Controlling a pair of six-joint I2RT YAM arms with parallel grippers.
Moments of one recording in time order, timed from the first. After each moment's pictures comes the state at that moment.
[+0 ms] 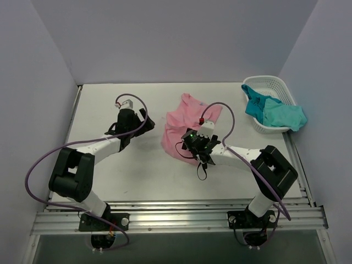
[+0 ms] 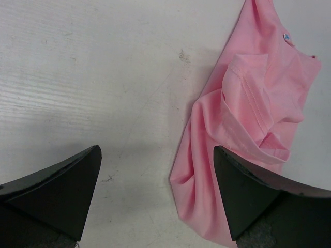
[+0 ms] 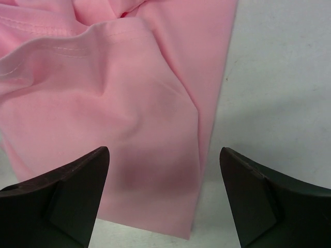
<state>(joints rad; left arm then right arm) -0.34 1.61 0.89 0.15 -0.03 -0.70 0.78 1.63 0.88 -0.17 0.64 0.87</state>
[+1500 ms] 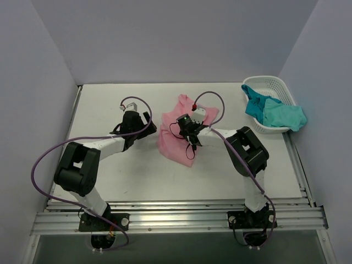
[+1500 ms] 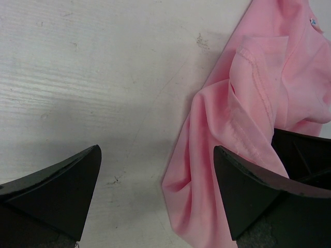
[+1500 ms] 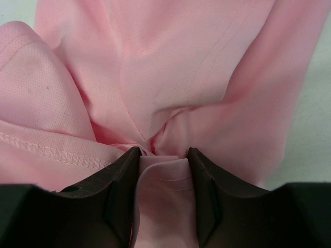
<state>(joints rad) -0.37 1.69 0.91 0.15 -0.07 -0.67 0.65 2.01 1.21 -0.04 0.54 0.81</state>
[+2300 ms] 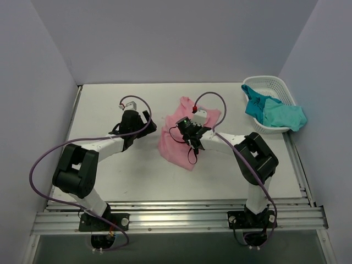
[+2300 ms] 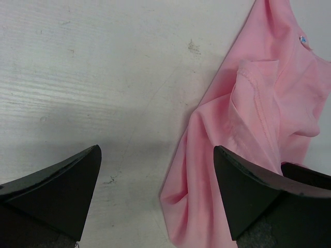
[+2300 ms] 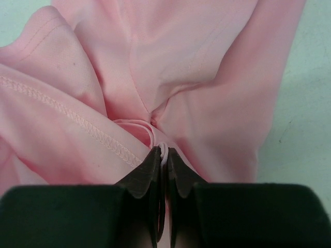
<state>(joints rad) -0.37 1.67 0.91 0.15 -0.07 -0.68 0.70 1.87 1.14 -0.16 0.59 0.82</state>
